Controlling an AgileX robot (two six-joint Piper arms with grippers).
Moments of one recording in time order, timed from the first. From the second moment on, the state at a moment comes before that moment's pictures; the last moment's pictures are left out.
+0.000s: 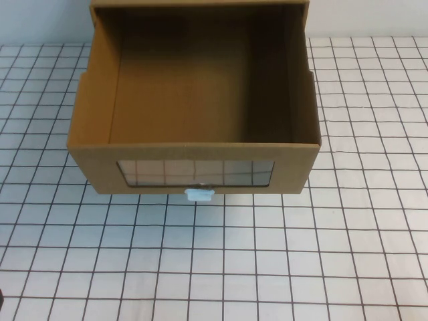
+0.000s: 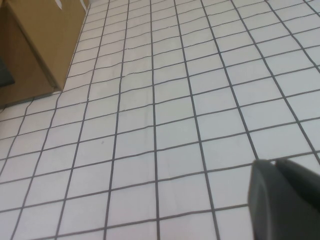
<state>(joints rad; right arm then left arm) -0.04 -0.01 0.02 0.24 0.40 0.08 -0.11 0.00 0.02 -0.01 0.34 0.08</state>
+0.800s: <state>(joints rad) -0.04 -0.01 0.02 0.24 0.33 0.08 -0.11 0.00 0.03 0.00 0.28 0.08</state>
